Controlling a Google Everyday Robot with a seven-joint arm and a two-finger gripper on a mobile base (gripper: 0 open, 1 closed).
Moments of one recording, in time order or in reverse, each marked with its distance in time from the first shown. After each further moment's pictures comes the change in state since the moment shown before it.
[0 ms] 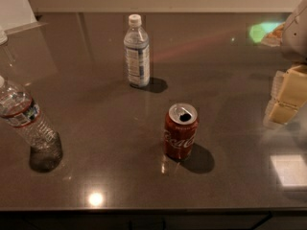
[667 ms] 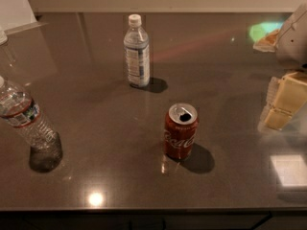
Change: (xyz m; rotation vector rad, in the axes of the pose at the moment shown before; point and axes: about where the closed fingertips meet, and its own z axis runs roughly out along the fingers) arm -0.010 0.009 0.009 -0.025 -0.063 -0.030
